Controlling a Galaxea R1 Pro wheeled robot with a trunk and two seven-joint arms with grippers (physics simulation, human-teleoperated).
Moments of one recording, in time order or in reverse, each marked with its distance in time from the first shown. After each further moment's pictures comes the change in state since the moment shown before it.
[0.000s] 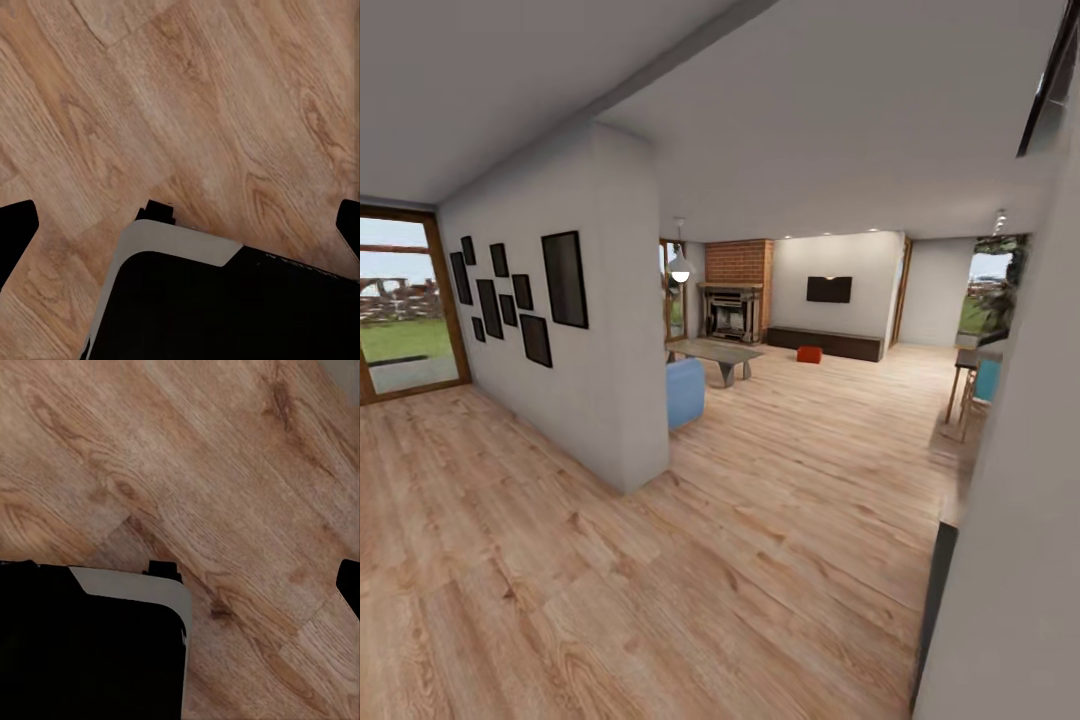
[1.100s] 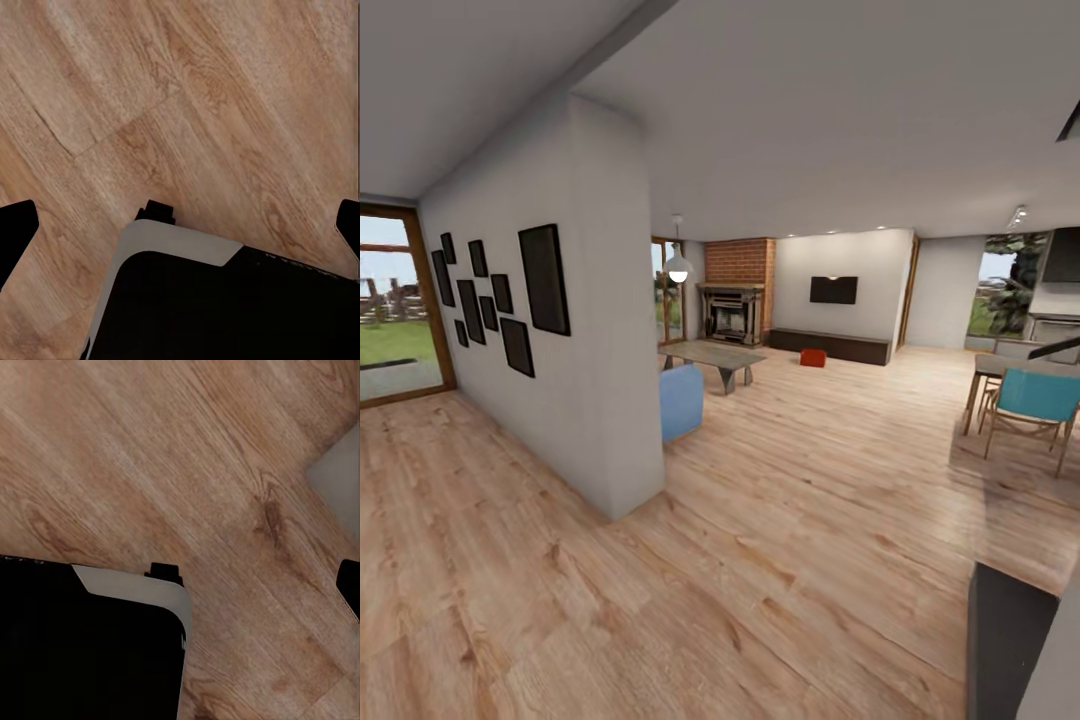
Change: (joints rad) left arm 0.000 0.000 0.000 0.000 0.000 0.000 0.000; right arm 0.000 0.001 0.017 -0.008 0.031 0.004 0.015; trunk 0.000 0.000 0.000
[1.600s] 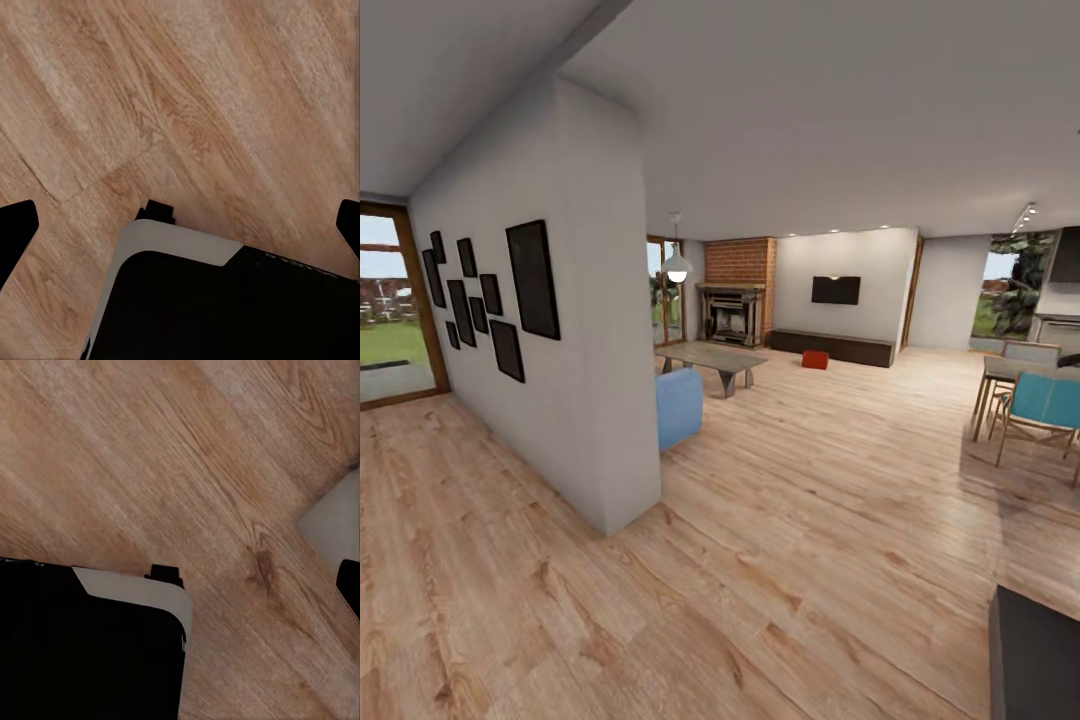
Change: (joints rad) left arm 0.000 0.000 0.000 0.000 0.000 0.000 0.000; right arm 0.000 0.000 -0.003 0.000 0.000 -0.006 0.000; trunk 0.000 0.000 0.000
